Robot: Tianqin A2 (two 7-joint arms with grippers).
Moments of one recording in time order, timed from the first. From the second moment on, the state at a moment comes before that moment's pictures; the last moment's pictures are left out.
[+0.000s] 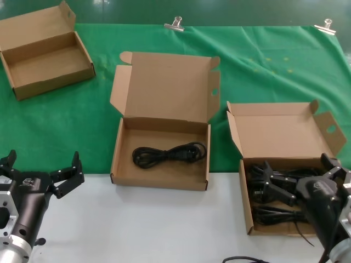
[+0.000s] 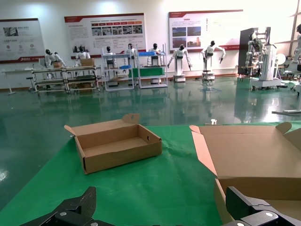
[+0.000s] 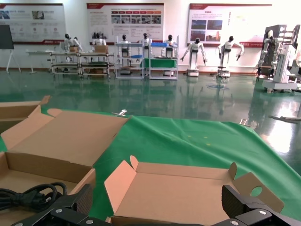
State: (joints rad) left arm 0.00 -0.30 1.60 -1.60 -1.80 0.00 0.00; right arm 0.03 0.31 -1.64 1.59 1.83 0.01 -0.04
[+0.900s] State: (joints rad) left arm 0.00 -0.30 1.60 -1.60 -1.80 0.00 0.00; right arm 0.03 0.31 -1.64 1.59 1.83 0.01 -0.04
